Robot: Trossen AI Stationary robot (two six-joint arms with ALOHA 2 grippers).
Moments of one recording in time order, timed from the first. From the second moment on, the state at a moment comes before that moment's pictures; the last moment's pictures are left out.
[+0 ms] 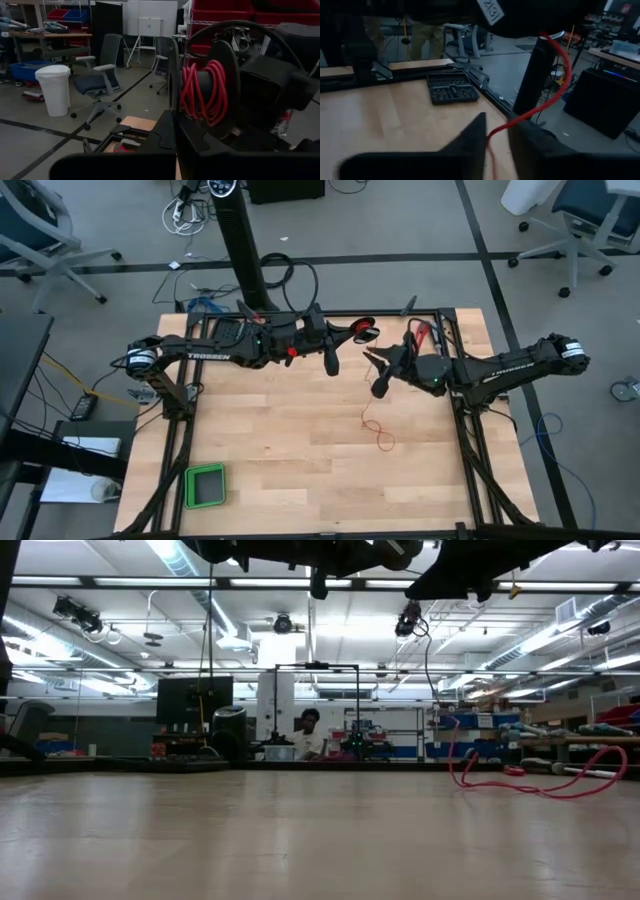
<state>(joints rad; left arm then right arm) 0.18 1.64 1.24 0.47 -0.08 -0.06 0.12 1.03 0.67 0.16 0.71 -0.01</state>
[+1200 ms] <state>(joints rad) 0.18 1.67 1.24 -0.02 -0.31 0.10 0.01 1.19 0.87 -0.09 0.18 0.02</state>
